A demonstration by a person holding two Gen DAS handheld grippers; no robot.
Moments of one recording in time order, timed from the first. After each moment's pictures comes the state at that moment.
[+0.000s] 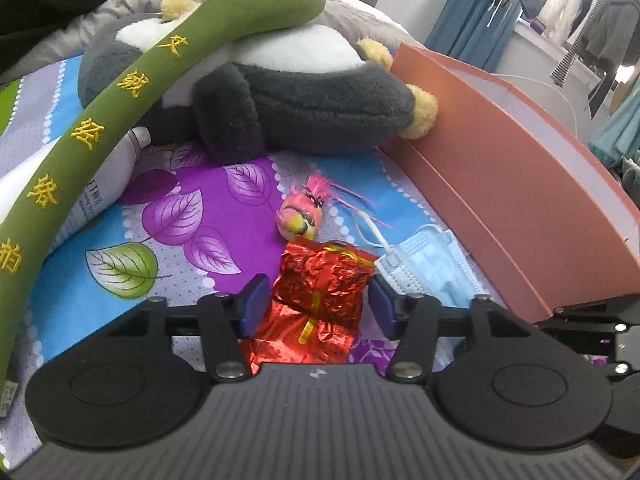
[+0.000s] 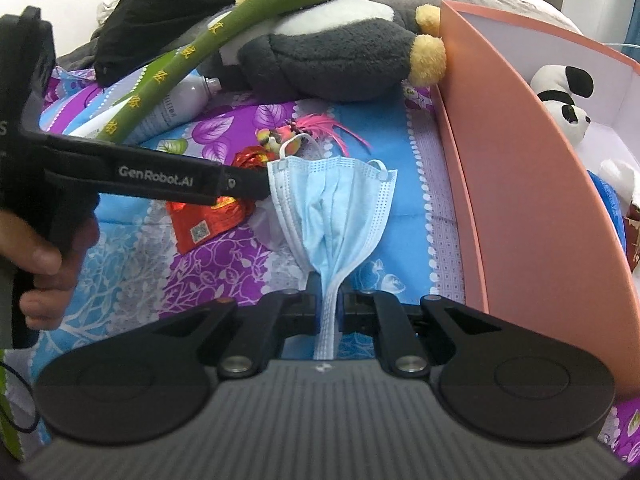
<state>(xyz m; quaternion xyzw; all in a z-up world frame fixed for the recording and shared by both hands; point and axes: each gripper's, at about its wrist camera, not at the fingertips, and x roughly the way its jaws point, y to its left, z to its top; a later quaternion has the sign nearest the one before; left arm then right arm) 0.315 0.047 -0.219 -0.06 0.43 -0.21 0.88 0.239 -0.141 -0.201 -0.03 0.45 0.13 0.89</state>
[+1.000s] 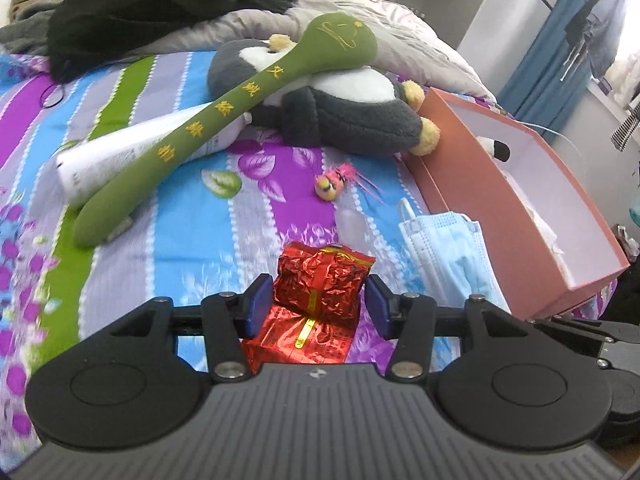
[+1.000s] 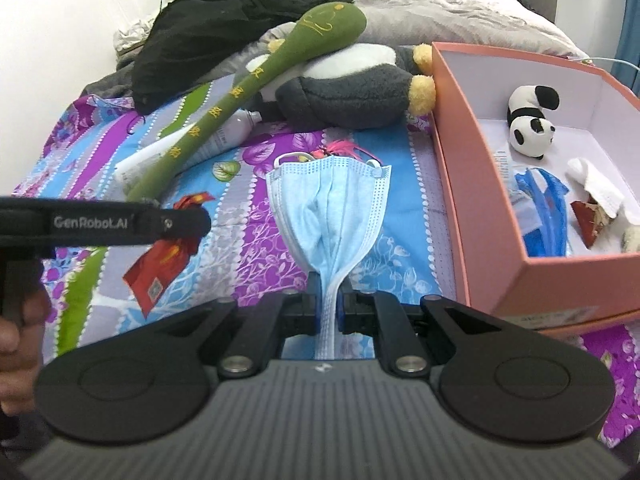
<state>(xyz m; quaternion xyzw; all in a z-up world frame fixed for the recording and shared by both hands) 0.179 0.054 -0.135 -0.12 0.43 -0.07 0.89 0.169 -0.148 -0.135 0.00 0.42 0.15 0.89</state>
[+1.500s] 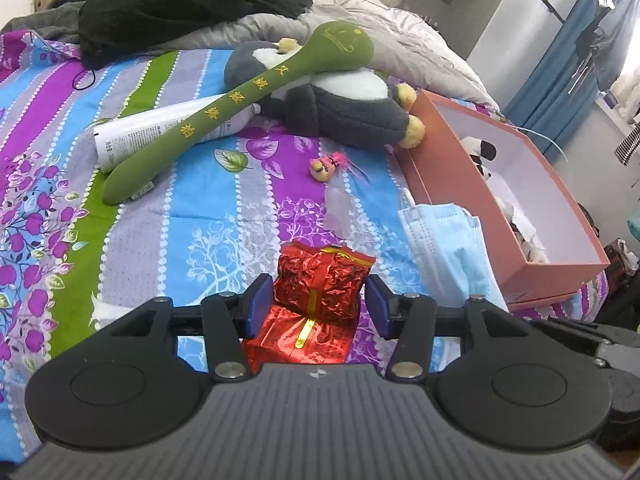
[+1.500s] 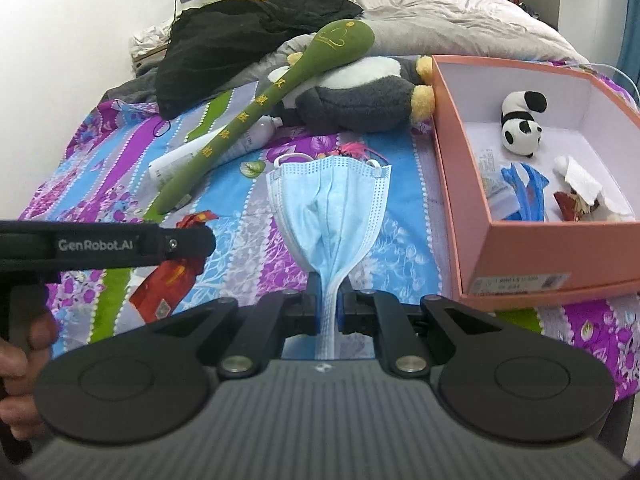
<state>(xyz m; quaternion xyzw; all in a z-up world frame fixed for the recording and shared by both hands) 0.122 0.037 -0.106 -0.14 0.43 -0.04 0.89 0.125 -0.160 -0.110 0.01 0.41 0.16 0.90</state>
